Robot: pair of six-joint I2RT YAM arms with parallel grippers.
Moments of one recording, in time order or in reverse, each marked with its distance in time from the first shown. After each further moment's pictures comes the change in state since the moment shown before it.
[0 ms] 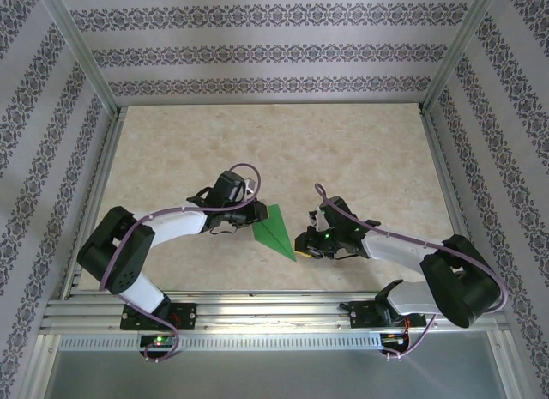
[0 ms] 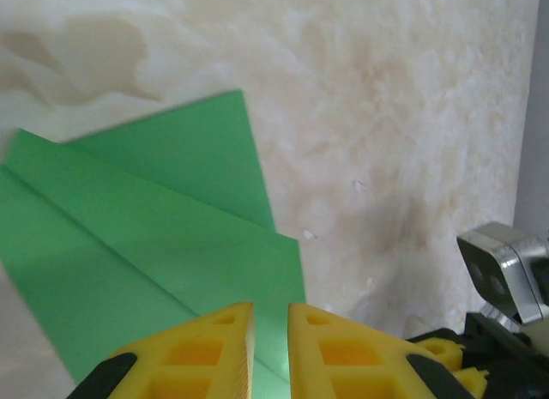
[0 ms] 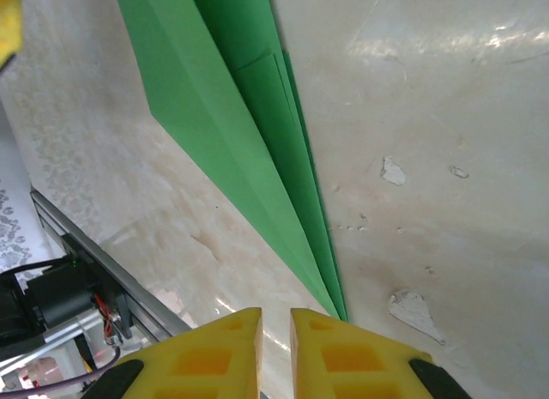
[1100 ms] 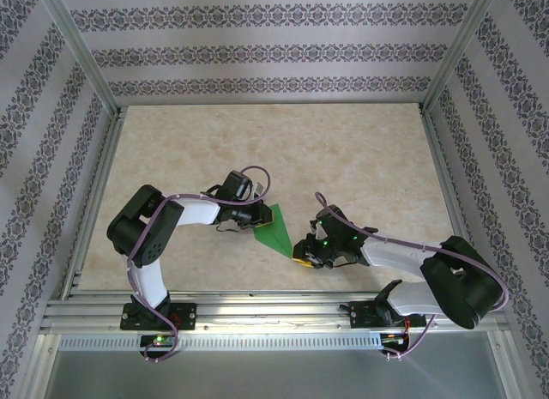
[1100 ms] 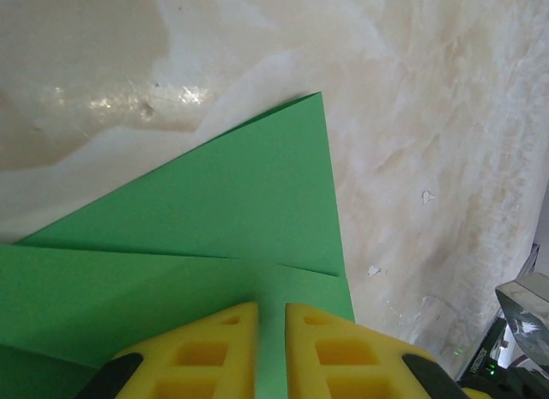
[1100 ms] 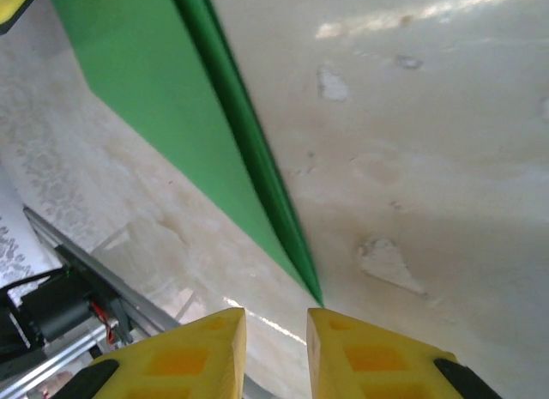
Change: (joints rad) left arm 0.043 0.243 0.070 0.069 0.126 0.067; right arm 0.069 -0.002 -0.056 0.032 0.047 0.164
